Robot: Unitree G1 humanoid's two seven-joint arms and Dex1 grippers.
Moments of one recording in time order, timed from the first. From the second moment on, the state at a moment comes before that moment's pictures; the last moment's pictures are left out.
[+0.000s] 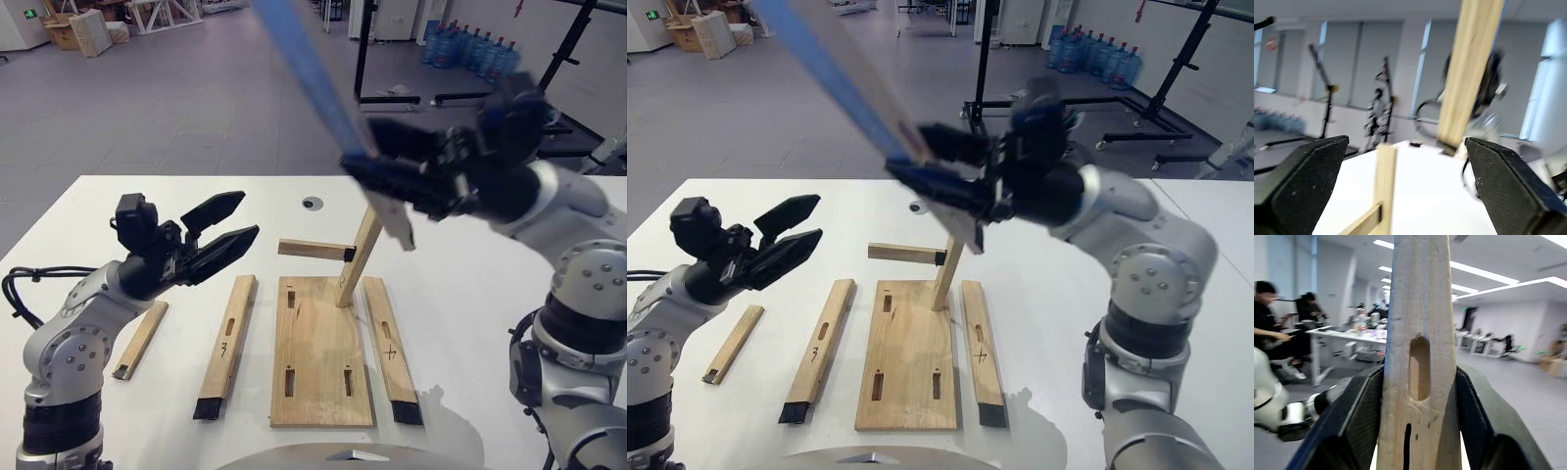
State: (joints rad) left arm -0.12 0.52 0.29 -0.49 -1.19 0.59 -0.85; right arm -0.64 -0.50 -0.16 -0.56 1.12 0.88 0.71
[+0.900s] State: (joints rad) left arm -0.28 0.59 0.22 -0.55 -1.36 0.67 -0.66; right arm -0.58 -0.42 0.07 -0.44 1.00 0.77 0.87
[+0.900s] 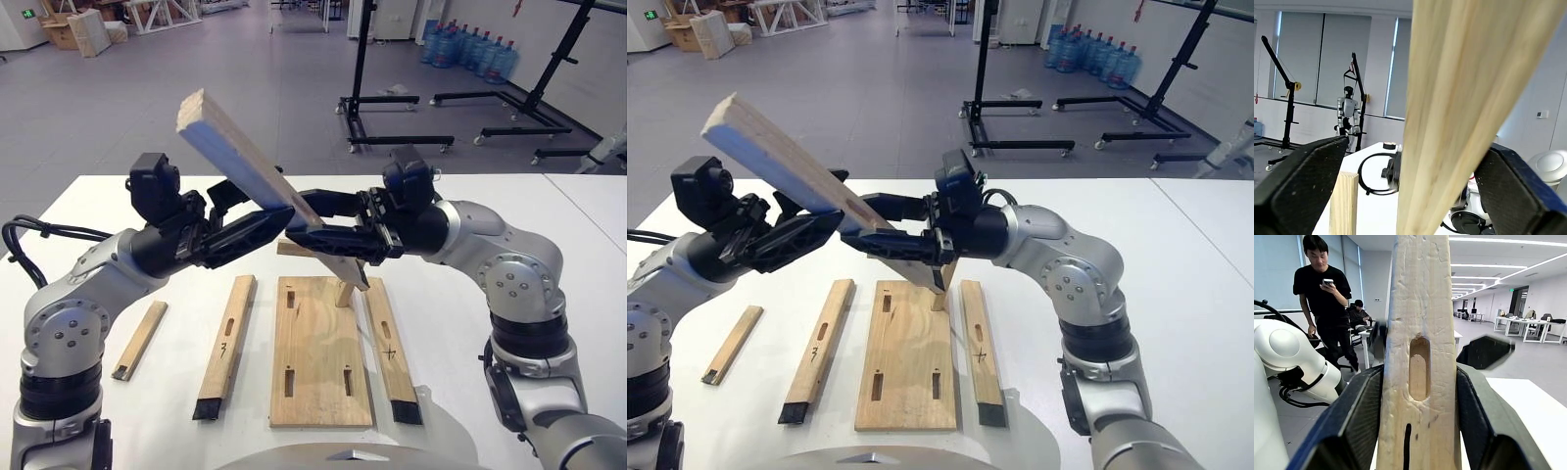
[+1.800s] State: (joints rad) left arm -0.27 0.58 0.18 -0.57 -1.26 0.66 -0.73; right arm -0.55 -0.36 0.14 -0.36 0.86 0.65 0.96
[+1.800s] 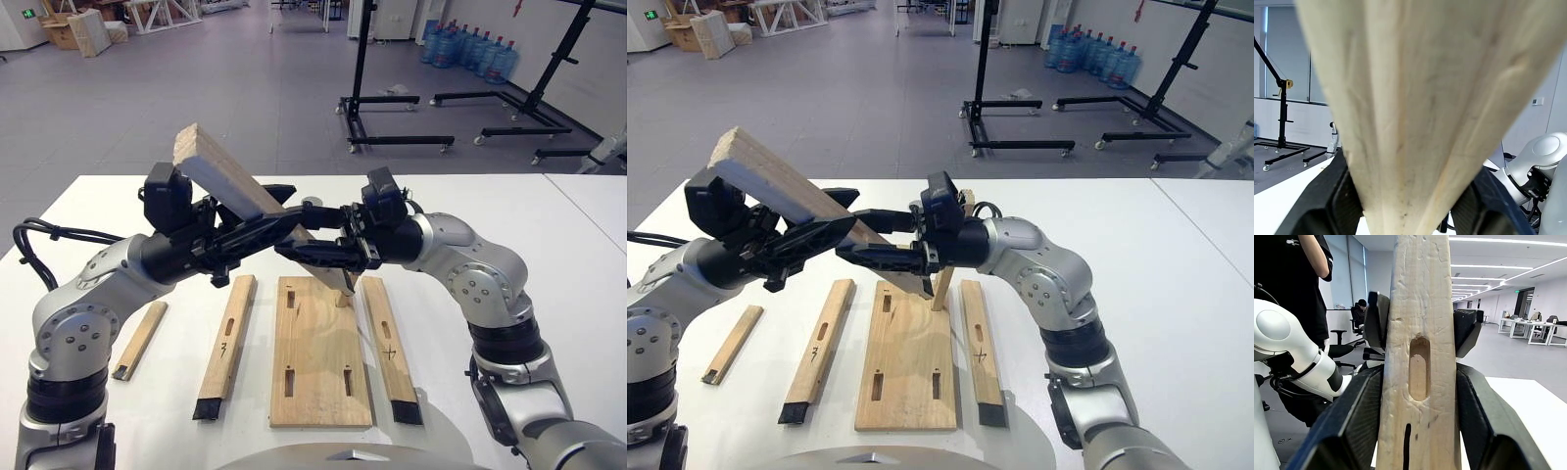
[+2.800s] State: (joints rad) left arm -0.23 0.60 0.20 -0.42 -1.00 0.57 -0.88; right arm -0.50 -0.51 0.01 -0.36 0.77 0.65 0.92
